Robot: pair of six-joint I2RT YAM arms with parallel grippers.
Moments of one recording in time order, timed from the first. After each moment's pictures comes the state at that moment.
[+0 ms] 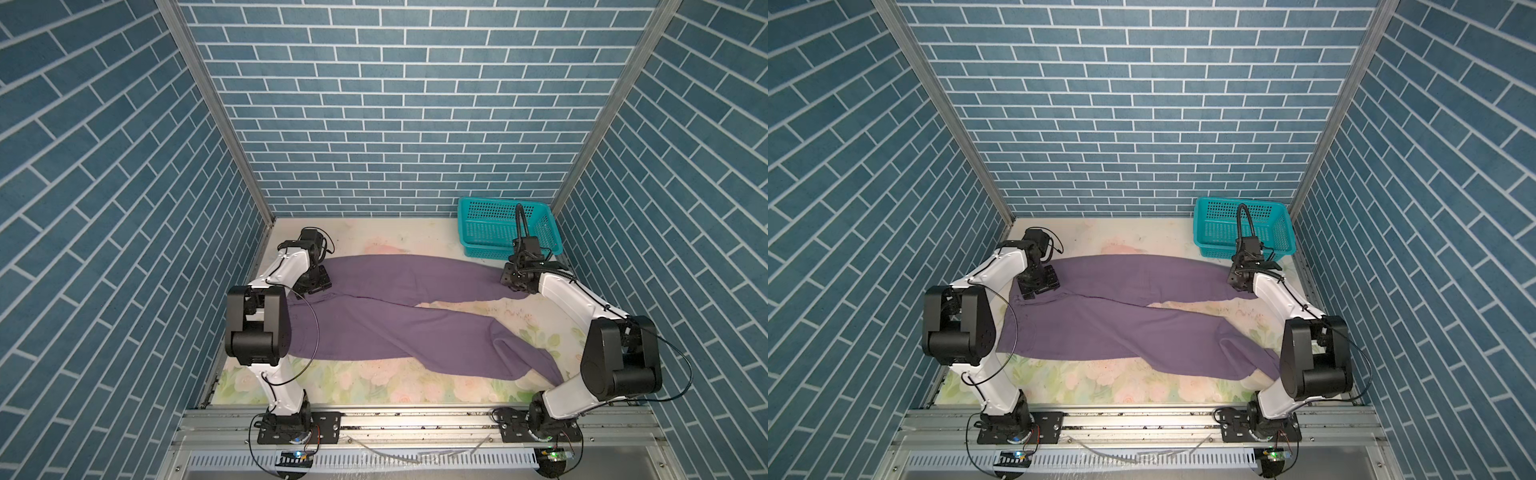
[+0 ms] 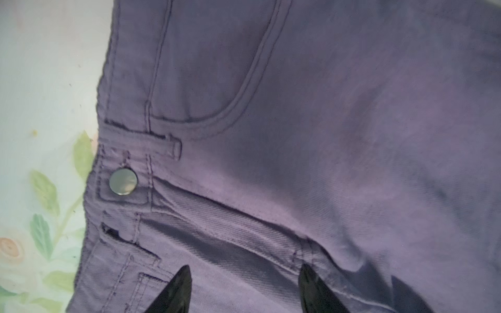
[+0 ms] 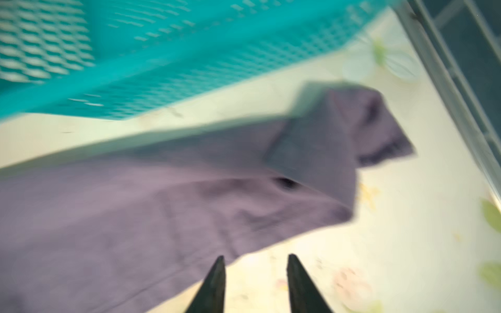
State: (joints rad) left arm -0.03 1.78 1.29 -0.93 -0.12 -0.53; right arm 0.13 1.54 1.05 -0.57 0.21 0.43
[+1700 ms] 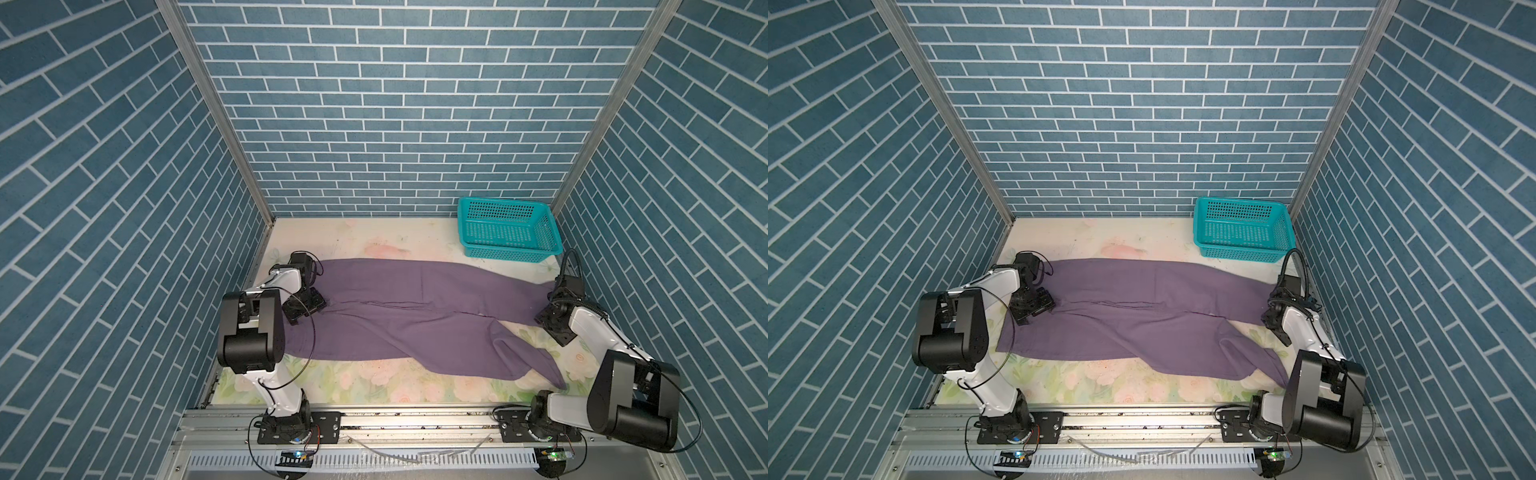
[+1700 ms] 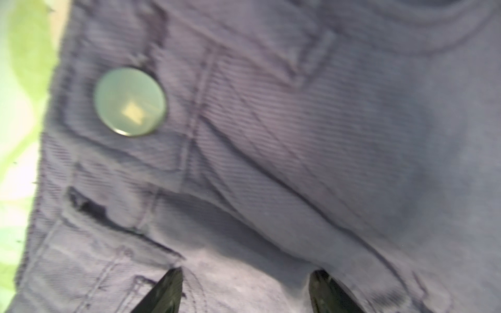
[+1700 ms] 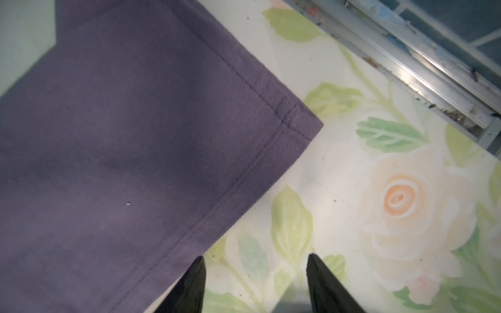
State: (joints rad) left arm 0.07 1.75 1.06 -0.79 -0.09 -0.60; right arm -0.19 1.30 0.73 -0.64 0.19 0.69
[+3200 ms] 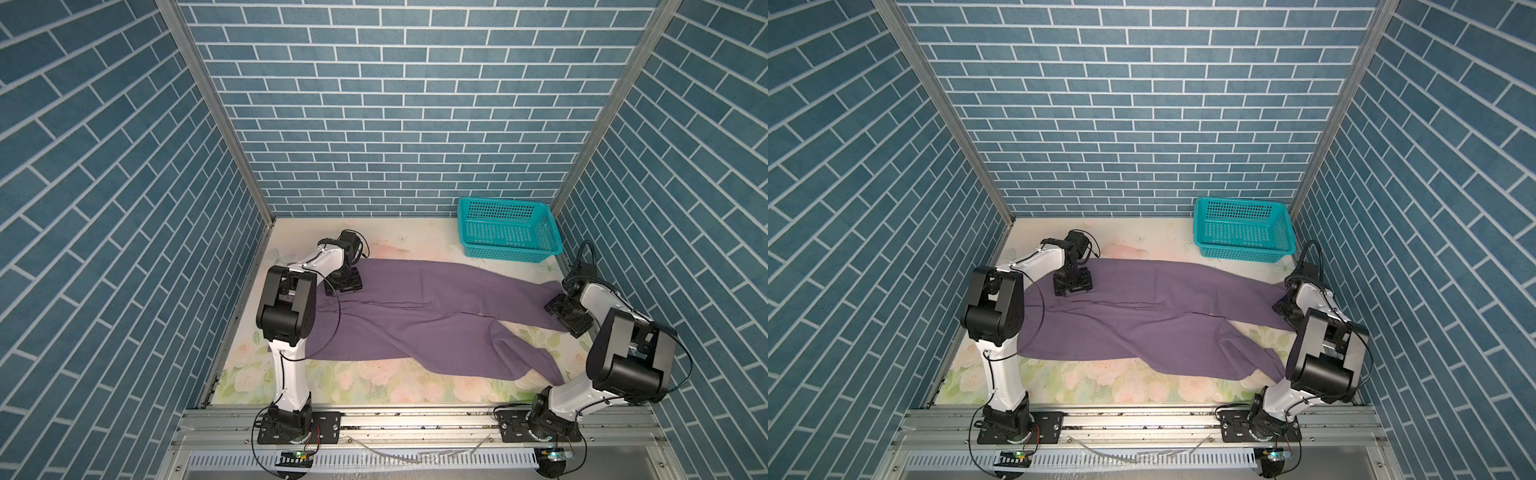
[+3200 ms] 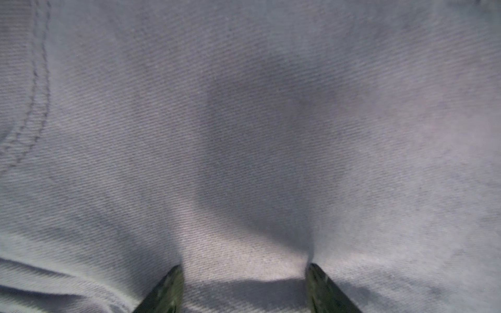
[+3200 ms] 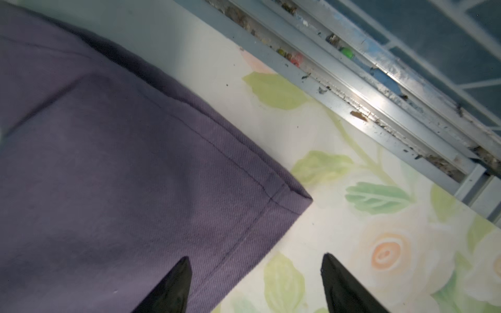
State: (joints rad) left arm -0.24 2.02 1.47 -0.92 -0.11 -0.53; right arm -0.33 1.60 0.95 -0.70 0.16 0.60
